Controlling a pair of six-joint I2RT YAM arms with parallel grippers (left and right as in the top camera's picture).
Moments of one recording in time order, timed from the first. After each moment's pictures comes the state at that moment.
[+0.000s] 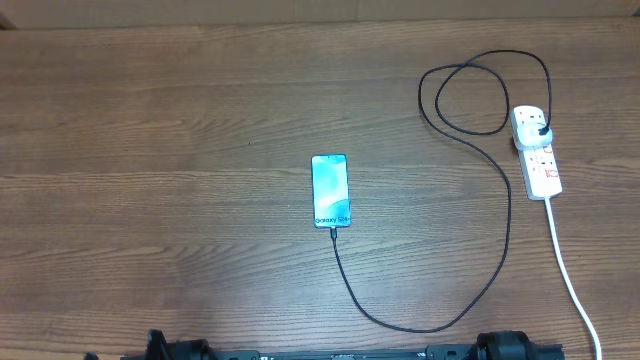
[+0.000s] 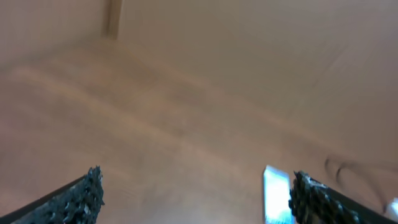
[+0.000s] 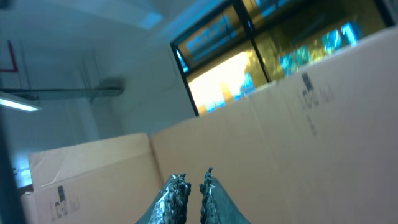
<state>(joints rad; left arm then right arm) 0.07 0.02 1.17 -1.36 -0.11 -0.42 0.05 0.49 1.72 -0.68 -0.34 0.62</state>
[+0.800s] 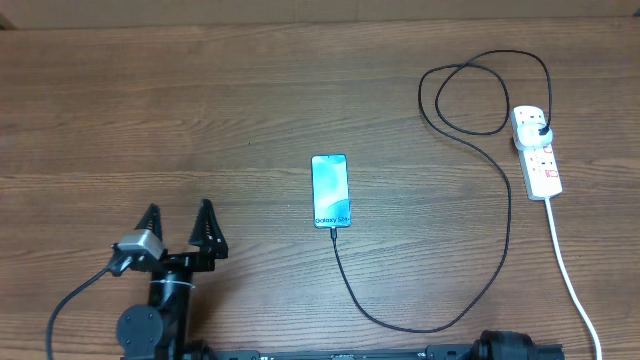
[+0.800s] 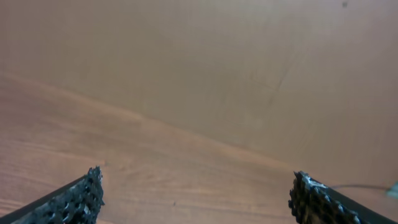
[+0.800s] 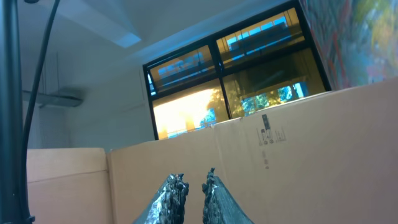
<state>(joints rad) 0.07 0.01 0.13 -0.05 0.12 -0.42 -0.10 0.37 1.71 -0.71 -0.29 0.49</state>
